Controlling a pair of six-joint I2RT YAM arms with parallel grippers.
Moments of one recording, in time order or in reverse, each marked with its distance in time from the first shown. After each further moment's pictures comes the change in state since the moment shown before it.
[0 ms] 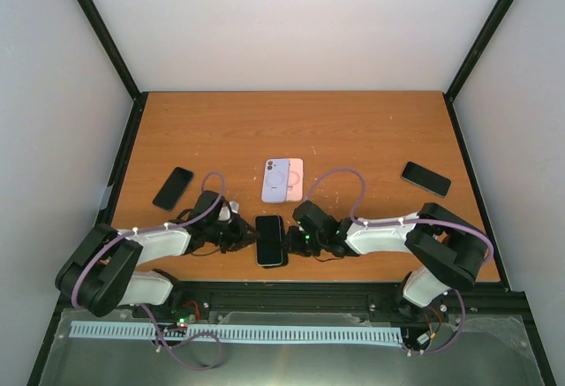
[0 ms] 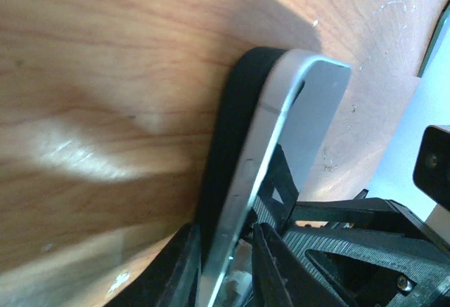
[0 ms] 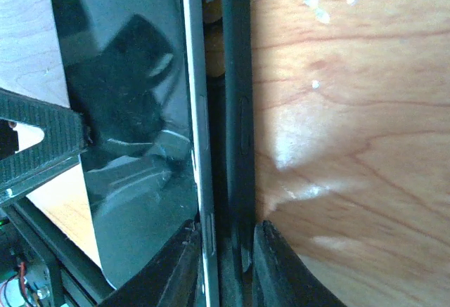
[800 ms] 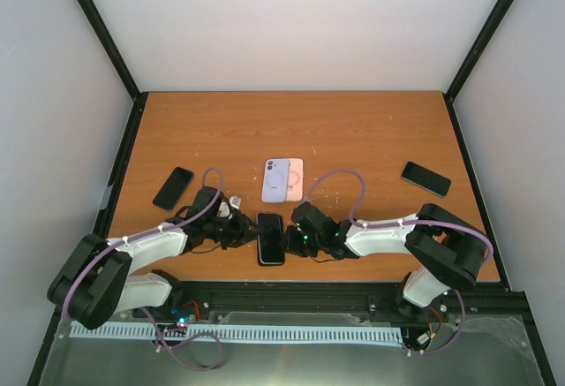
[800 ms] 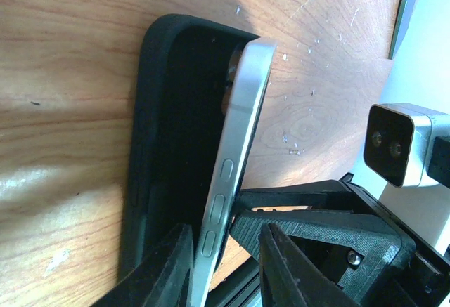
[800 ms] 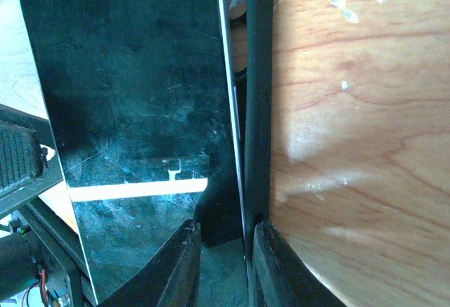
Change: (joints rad) left arm -0.008 -0.082 0.046 -0.074 0.028 0.029; right arm 0.026 0.001 -0.006 0.053 0.026 0.067
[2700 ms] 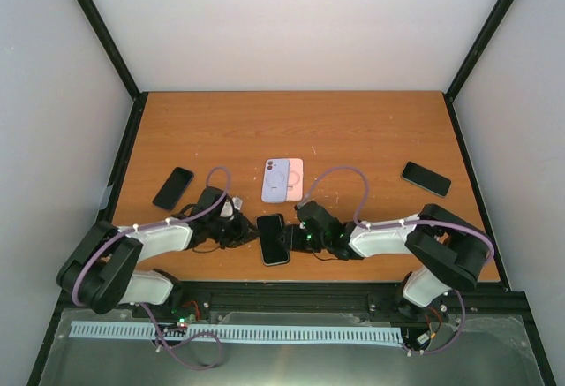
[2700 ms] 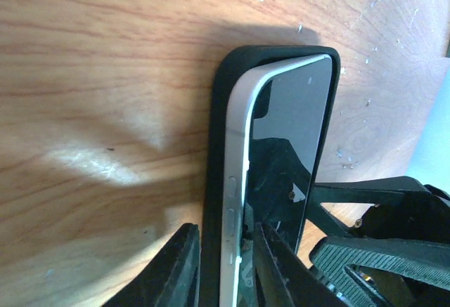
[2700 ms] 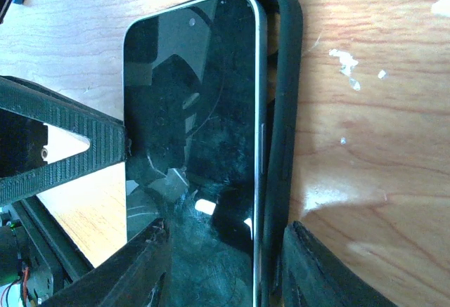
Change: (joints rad) left arm -0.001 0.107 0.025 -0.010 -0.055 0.123; right arm -0.034 -0.013 -0.051 0.108 0.012 -0.136
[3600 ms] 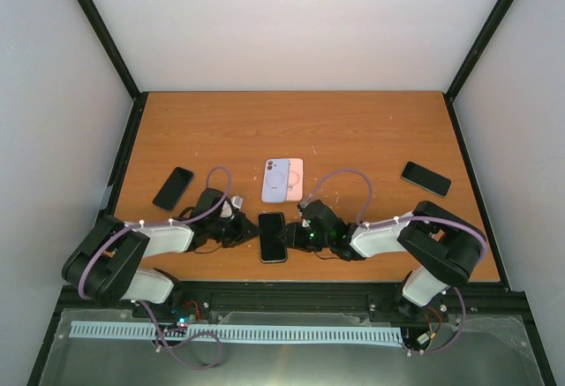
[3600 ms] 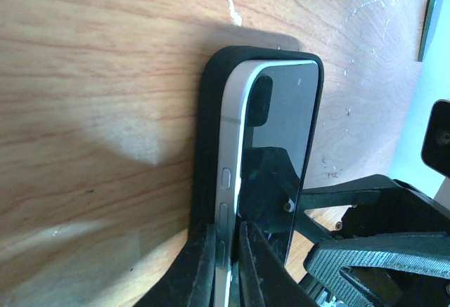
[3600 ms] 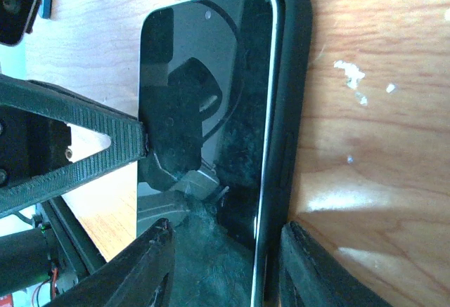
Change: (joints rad) left arm 0.006 0.043 -0.044 0.158 0.012 -0.016; right arm -0.037 0.043 -0.048 0.162 -0.078 0.048
